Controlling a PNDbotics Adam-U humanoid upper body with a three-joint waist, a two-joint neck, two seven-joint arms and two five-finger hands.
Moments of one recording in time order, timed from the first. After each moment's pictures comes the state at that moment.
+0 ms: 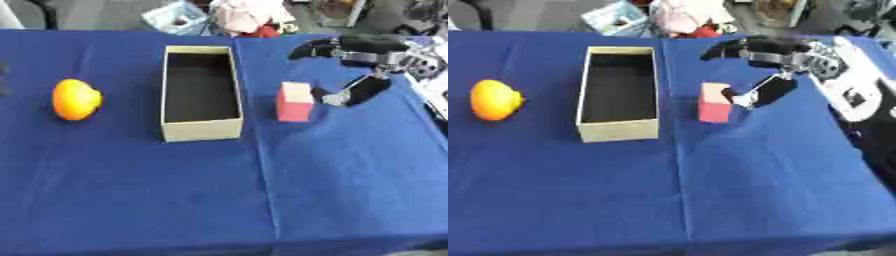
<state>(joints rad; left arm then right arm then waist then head) -0.19 0.55 -0.01 -1.93 -0.27 -0.06 -0.05 -0.64 -0.71 0.24 -1.44 0.39 -0.39 0.64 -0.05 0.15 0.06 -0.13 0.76</state>
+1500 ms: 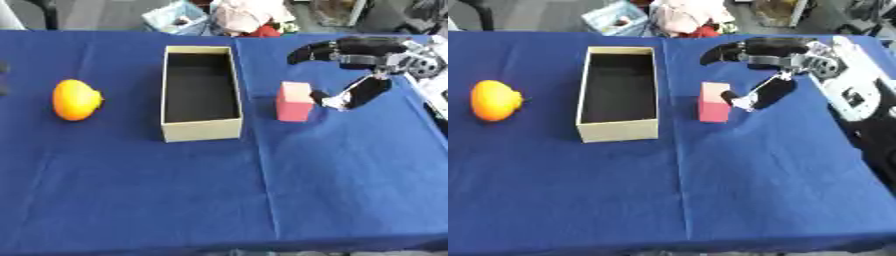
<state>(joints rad) -0.20 0.58 -0.01 -1.93 -0.29 -0.06 -0.06 -0.65 -0.71 0.24 -1.45 0.45 -0.46 0.67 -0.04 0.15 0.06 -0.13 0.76</state>
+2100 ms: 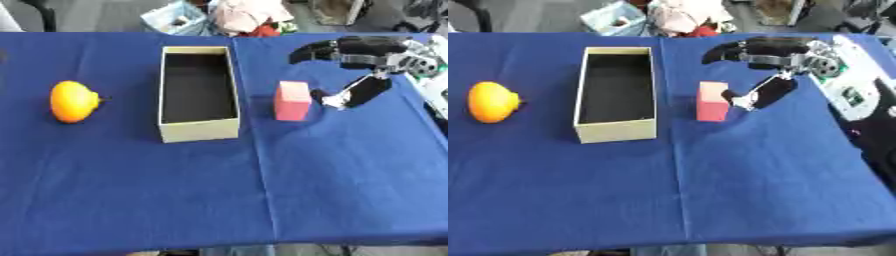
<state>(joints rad) -0.29 0.76 -0.05 -1.89 -0.38 -0.09 -0.17 -0.65 -0.71 0.24 -1.44 0.46 -0.46 0.66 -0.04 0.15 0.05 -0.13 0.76</state>
